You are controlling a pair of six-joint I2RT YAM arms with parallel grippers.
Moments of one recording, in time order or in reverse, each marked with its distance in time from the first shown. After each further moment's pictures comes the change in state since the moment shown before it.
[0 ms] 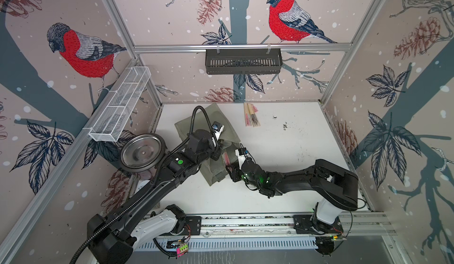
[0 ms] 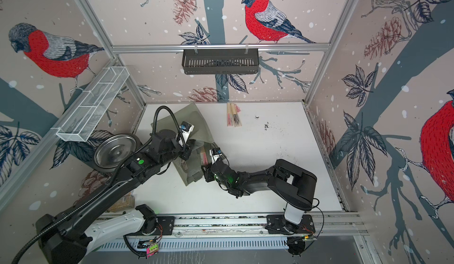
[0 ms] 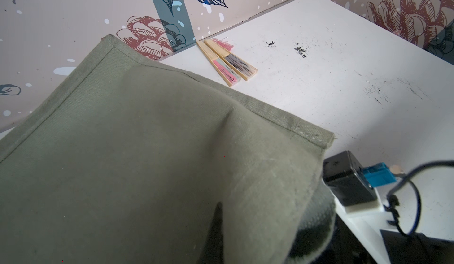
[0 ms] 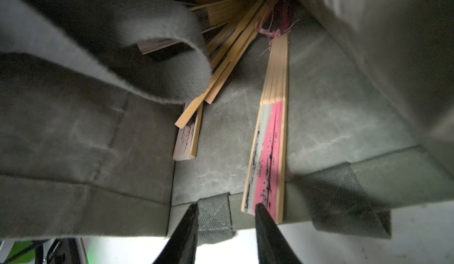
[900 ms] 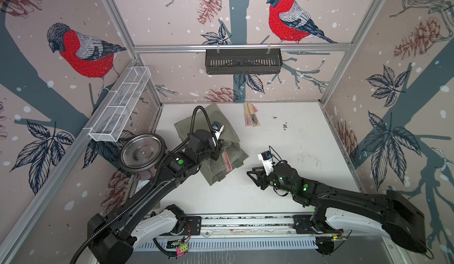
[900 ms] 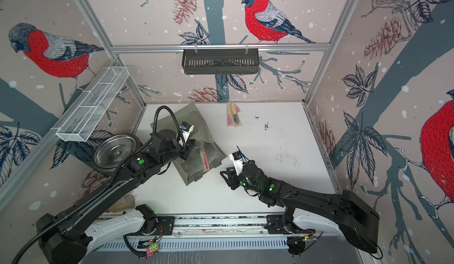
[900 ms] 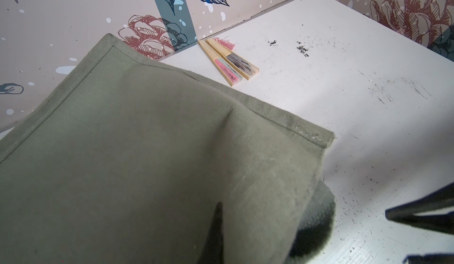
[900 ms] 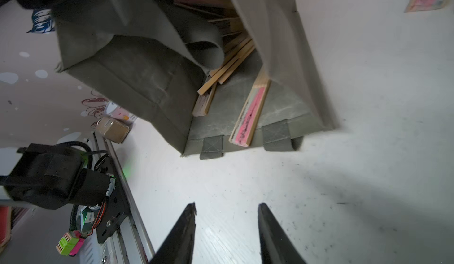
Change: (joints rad) left arm 0.001 0.002 0.000 0.000 -0.010 0.000; right arm -0.042 -0.653 -0.319 -0.258 -0.182 -0.217
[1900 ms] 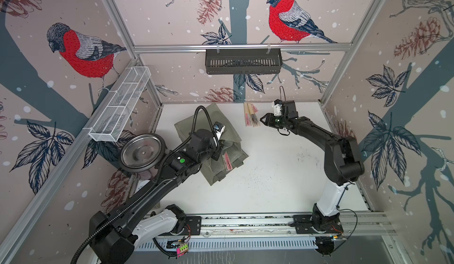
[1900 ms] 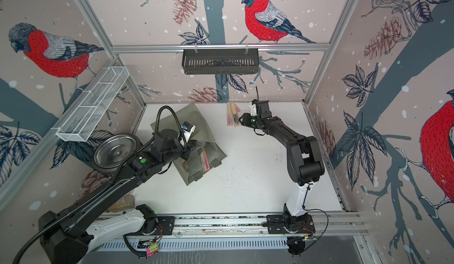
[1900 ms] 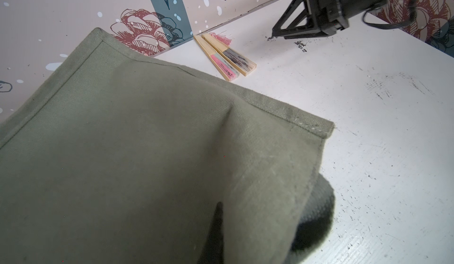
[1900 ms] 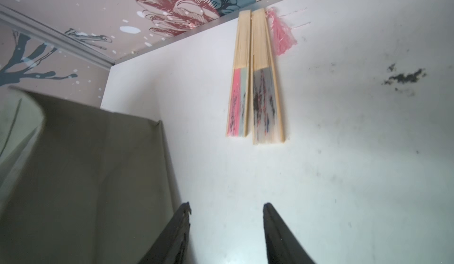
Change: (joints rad) left arm 0.000 0.022 0.000 0.001 0.011 0.000; right arm -0.757 0.695 0.880 -0.446 -0.365 -0.063
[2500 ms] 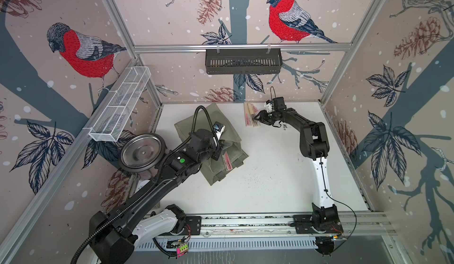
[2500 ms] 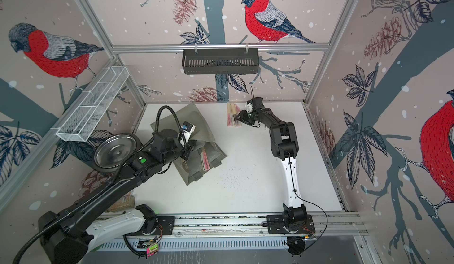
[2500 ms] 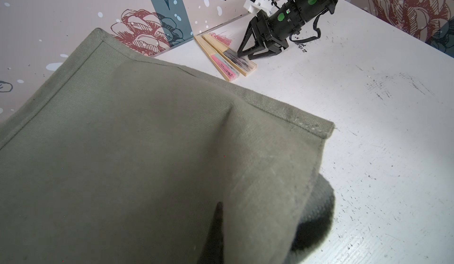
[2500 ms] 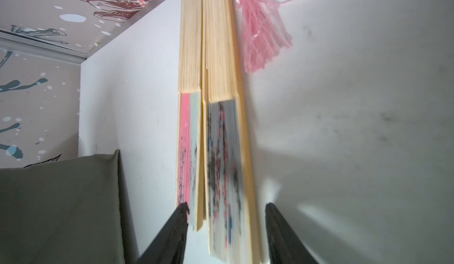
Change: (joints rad) left arm 0.000 -0.001 0.000 0.000 0.004 0.000; right arm -0.080 0.659 0.679 -0.247 -0.182 -0.014
